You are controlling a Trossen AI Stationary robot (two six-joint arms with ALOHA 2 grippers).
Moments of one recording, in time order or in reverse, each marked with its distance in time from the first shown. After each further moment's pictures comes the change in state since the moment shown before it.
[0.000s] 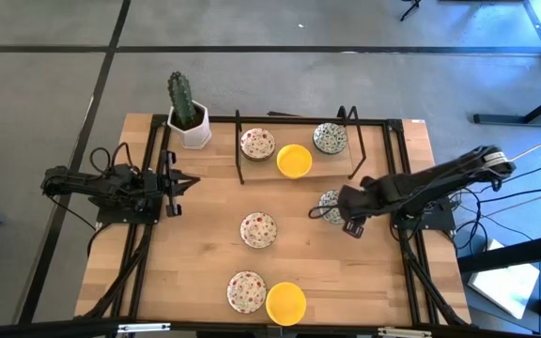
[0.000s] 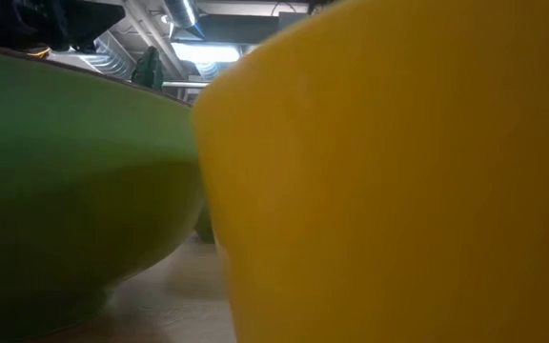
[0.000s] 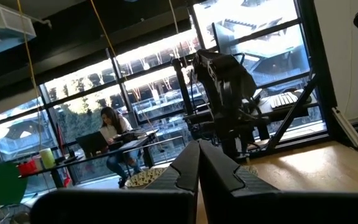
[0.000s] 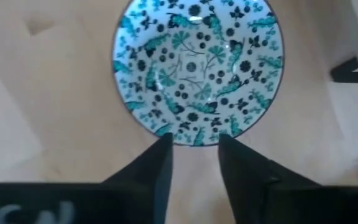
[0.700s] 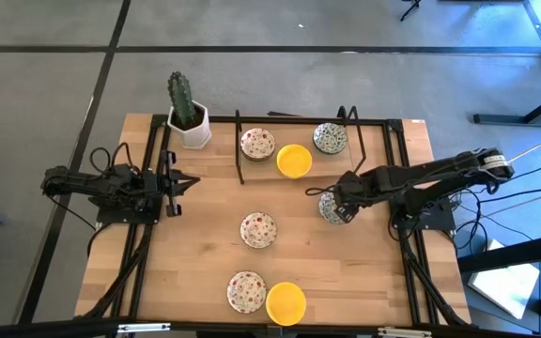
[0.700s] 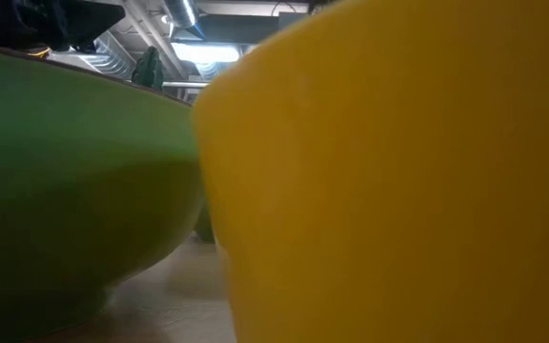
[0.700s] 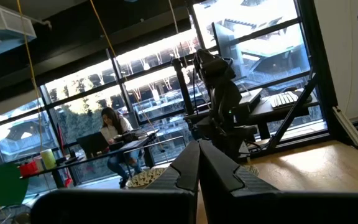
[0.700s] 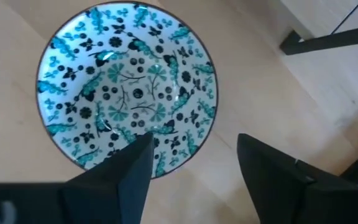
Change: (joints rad) left arm 0.000 0.000 0.000 0.000 0.000 0.007; right arm -0.140 0.031 0.000 -0.028 0.035 0.197
